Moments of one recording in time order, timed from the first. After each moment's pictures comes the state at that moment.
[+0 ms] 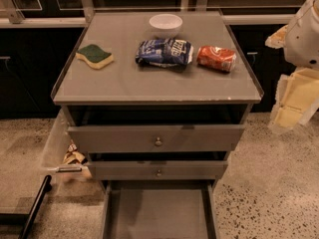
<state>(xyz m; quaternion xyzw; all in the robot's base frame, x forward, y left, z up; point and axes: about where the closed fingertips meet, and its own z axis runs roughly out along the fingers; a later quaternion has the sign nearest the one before) 0.438 -0.217 0.976 -0.60 0.78 -0.03 0.16</state>
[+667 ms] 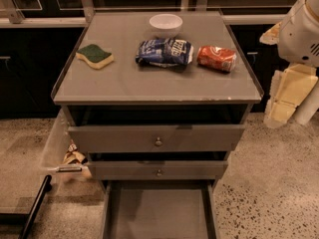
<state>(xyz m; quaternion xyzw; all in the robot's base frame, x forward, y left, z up) 0.452 -0.214 0.975 -0.61 0.77 -0.04 0.17</state>
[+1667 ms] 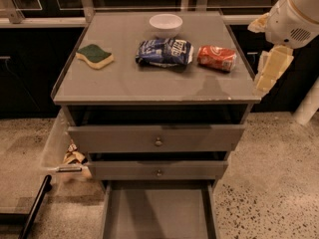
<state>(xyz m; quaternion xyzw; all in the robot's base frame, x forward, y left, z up) 0.556 -0.232 0.953 -0.63 0.75 -0.01 0.22</state>
